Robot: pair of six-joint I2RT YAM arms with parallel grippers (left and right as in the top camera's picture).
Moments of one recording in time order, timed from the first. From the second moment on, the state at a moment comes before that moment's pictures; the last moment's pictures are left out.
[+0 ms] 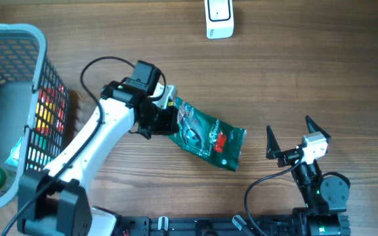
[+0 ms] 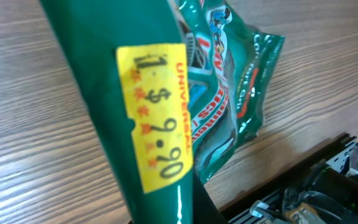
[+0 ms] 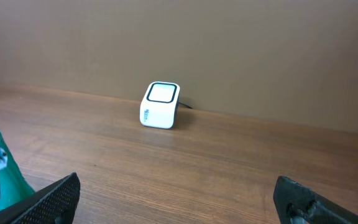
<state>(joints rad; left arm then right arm) -0.37 1.58 1.13 -0.97 0.45 -0.25 0.03 0.02 0.01 0.01 -0.21 -0.06</state>
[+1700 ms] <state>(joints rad) -0.06 0.94 1.25 -0.63 -0.51 -0.54 0.03 0.02 0.01 0.01 -0.21 -0.06</state>
